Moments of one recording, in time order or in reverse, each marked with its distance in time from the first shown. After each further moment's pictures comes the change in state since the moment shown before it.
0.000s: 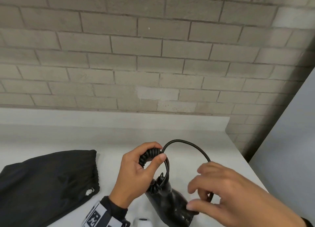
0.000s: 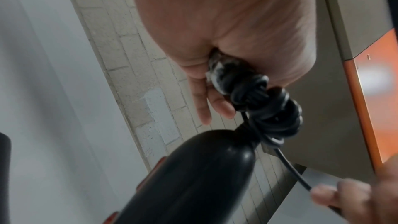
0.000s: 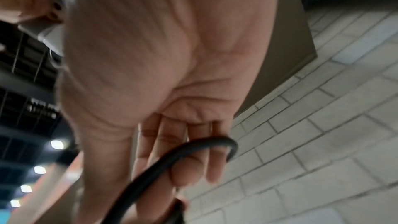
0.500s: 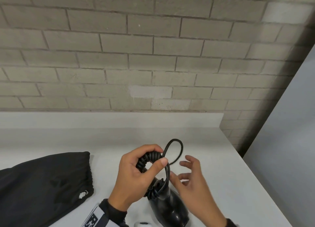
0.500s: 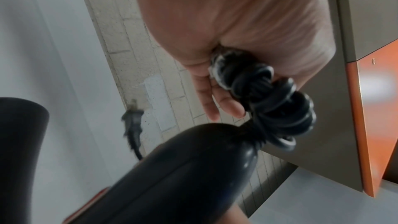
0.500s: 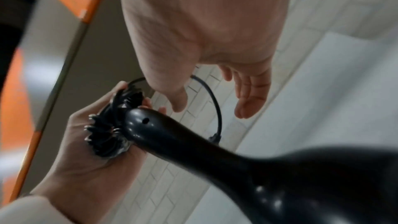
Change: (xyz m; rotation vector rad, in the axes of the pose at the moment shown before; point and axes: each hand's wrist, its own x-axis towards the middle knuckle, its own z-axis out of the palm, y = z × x) left_hand -0.004 0.002 0.010 -0.046 -0.062 0.032; right_hand 0.027 0.018 0.118 0.768 0.415 0.859
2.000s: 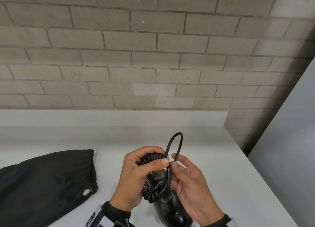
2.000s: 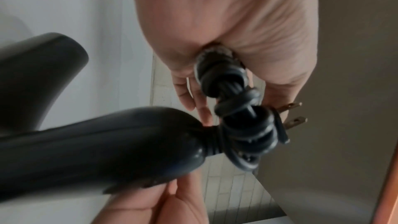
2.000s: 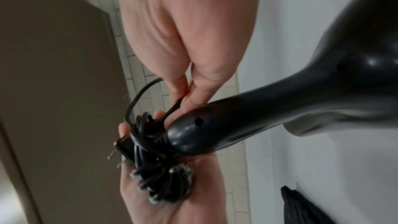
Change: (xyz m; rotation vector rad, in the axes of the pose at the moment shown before) left_hand 0.001 0.001 0.000 -0.362 0.050 -0.351; right_hand -0.001 -0.032 0.013 1.128 -0.219 0.164
